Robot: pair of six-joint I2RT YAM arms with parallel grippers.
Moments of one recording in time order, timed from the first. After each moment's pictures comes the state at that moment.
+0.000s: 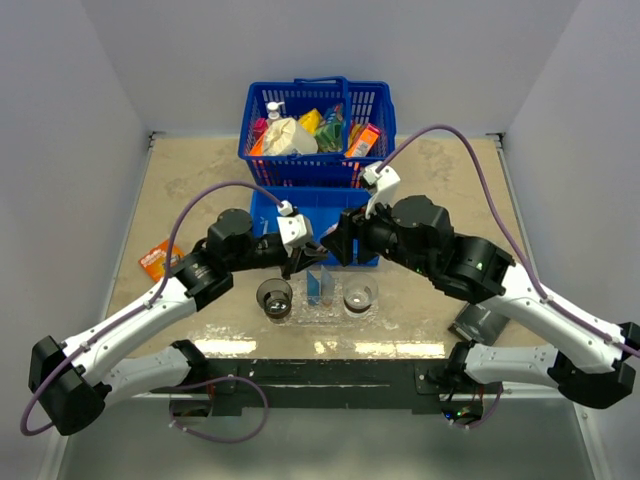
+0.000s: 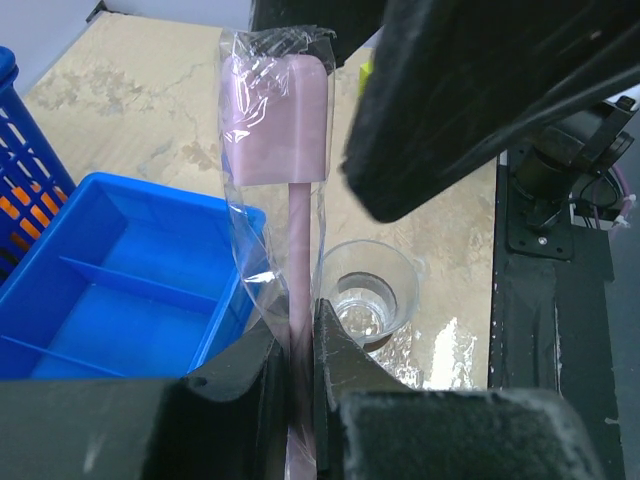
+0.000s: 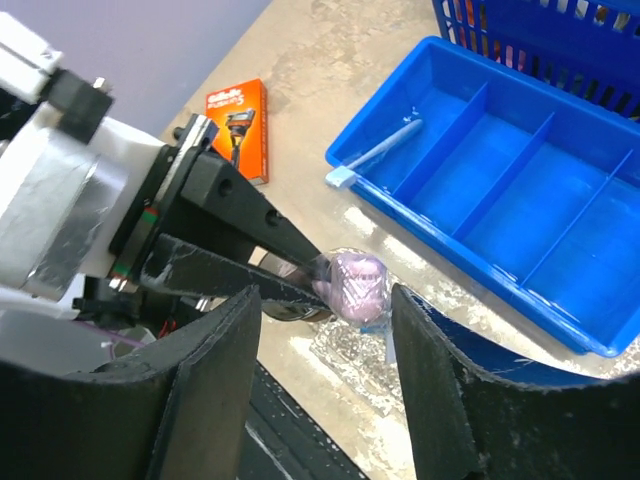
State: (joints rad) left arm -0.74 1.02 0.83 -0.02 0.54 0.14; right arm 1.03 1.09 1.35 -0.58 0.19 0.41
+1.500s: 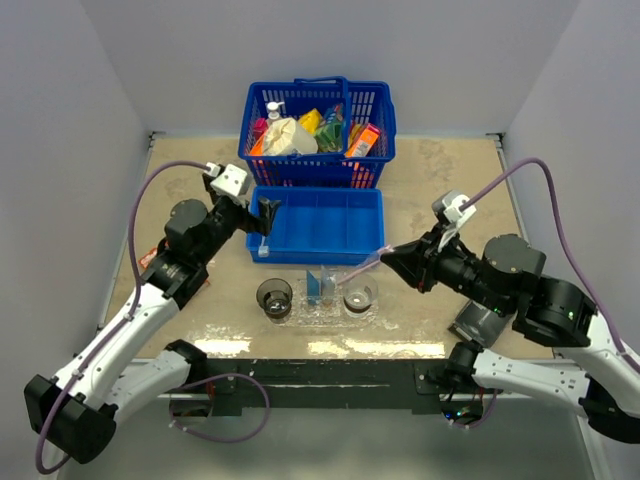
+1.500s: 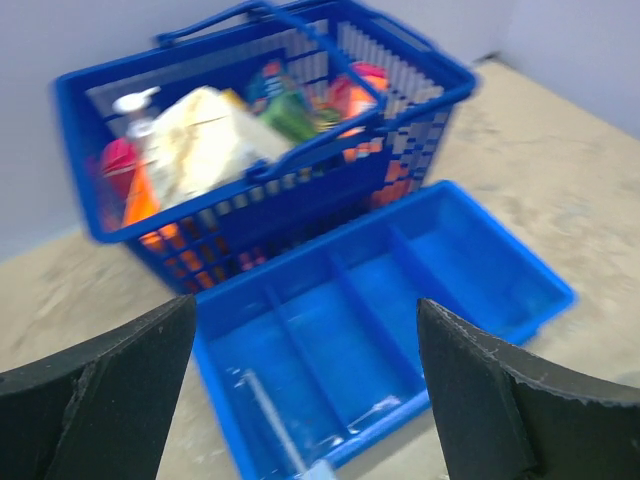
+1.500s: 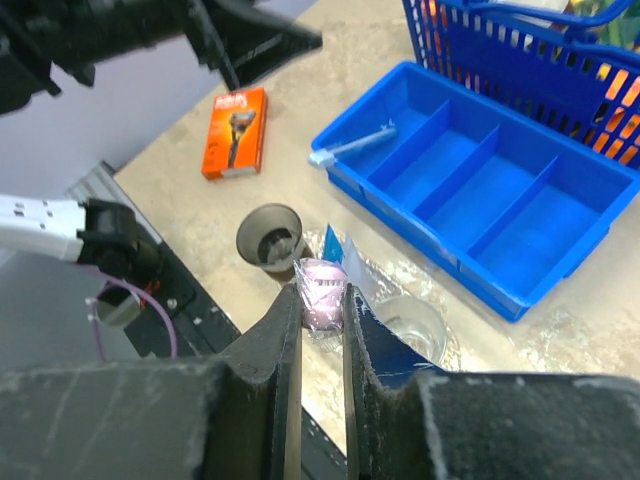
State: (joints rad) left arm -0.48 0.91 0.82 0.05 0.09 0.04; right arm 1.03 0.73 1.23 -0.70 0.19 0.30
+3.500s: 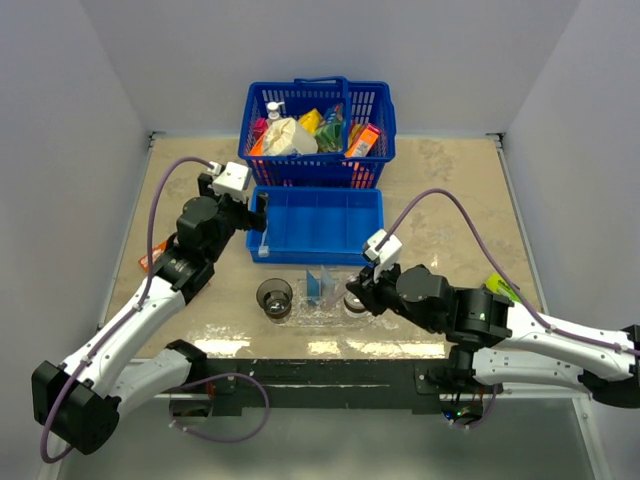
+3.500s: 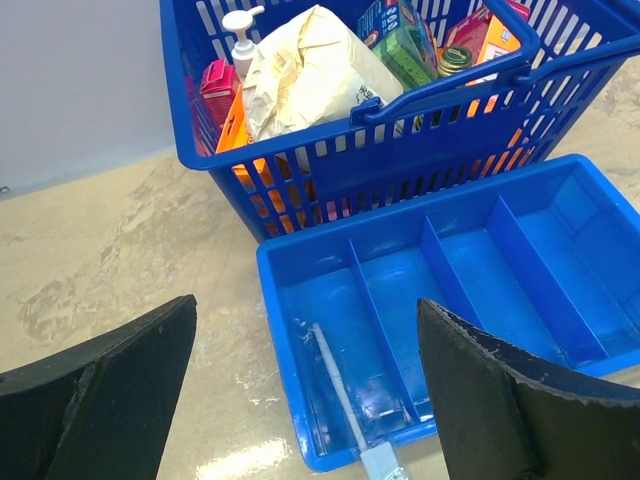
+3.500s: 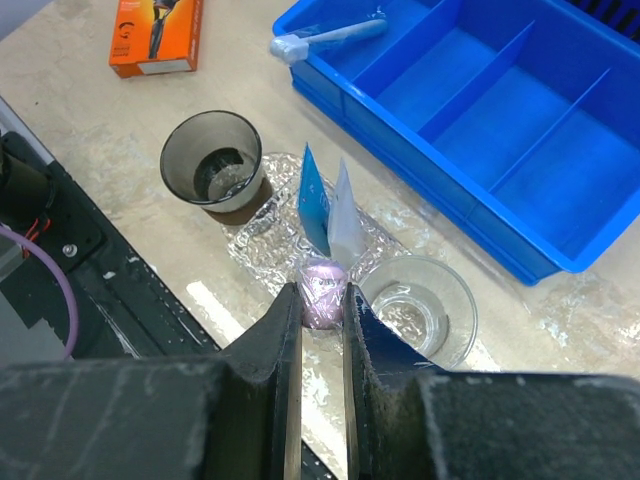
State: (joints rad) left arm -0.47 0.97 0.80 0.02 -0.20 0.05; right arm 1.27 0.82 0.87 -0.47 0.43 0.29
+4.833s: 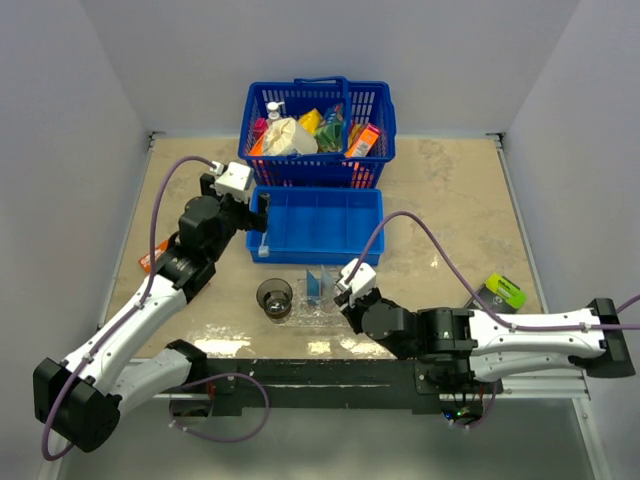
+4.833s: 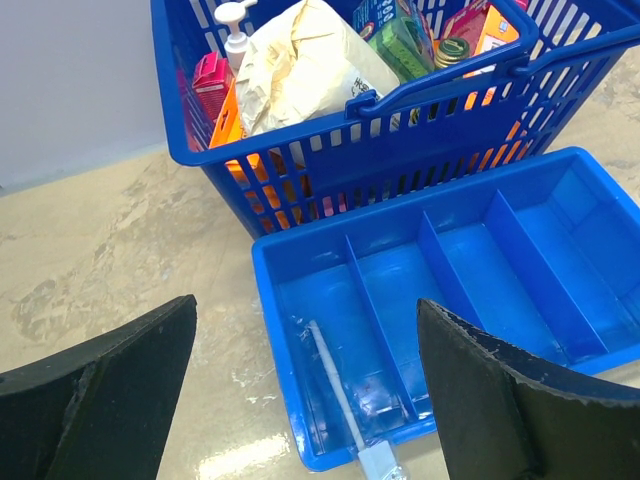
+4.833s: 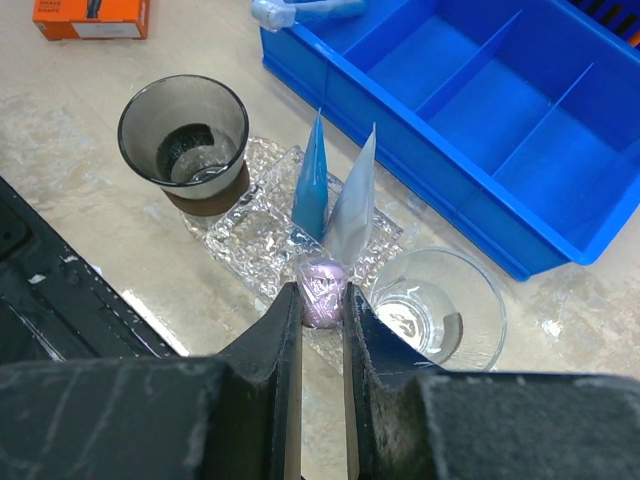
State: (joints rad) left arm -0.47 0.98 0.80 0.02 -0.19 0.05; right arm 1.50 0.95 0.77 -0.32 0.75 0.30
